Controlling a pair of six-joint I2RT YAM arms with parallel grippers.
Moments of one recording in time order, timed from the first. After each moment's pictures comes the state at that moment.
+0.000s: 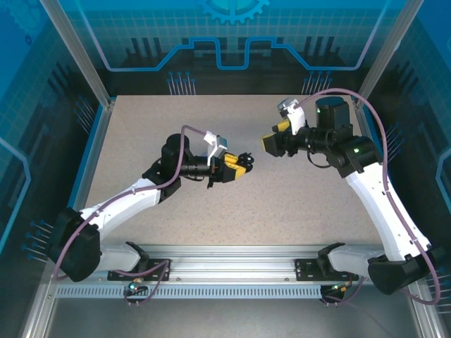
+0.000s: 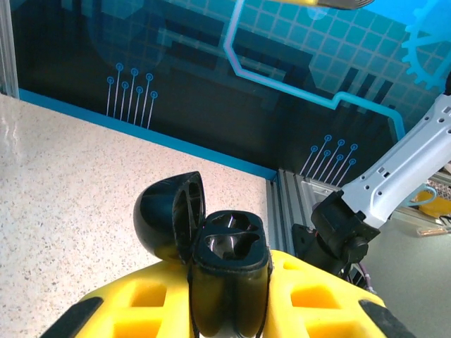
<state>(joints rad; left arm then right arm) -0.56 1.31 0.83 0.33 0.88 -0.19 0.35 1.21 1.44 -0.79 -0.48 -0.07</state>
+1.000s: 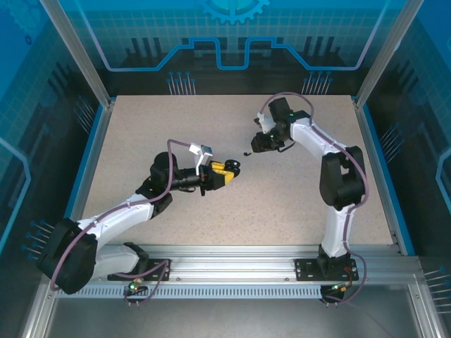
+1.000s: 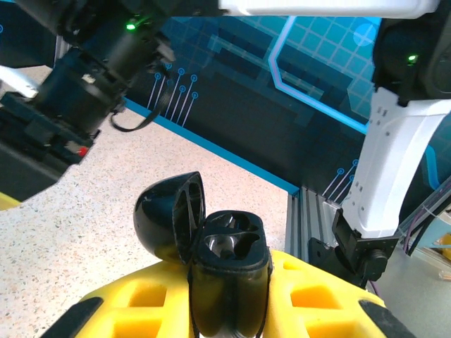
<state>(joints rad) -0.51 1.20 0.58 0.55 0.78 -0.35 0.31 2.02 1.64 -0.81 -0.37 0.04</state>
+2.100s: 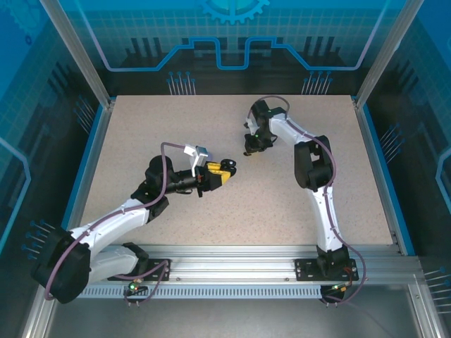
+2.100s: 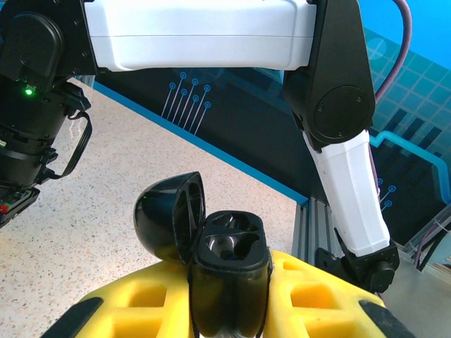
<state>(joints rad) -0.51 1.13 0.55 0.52 0.72 -0.37 0.35 2.42 2.04 -0.98 -0.25 0.10</state>
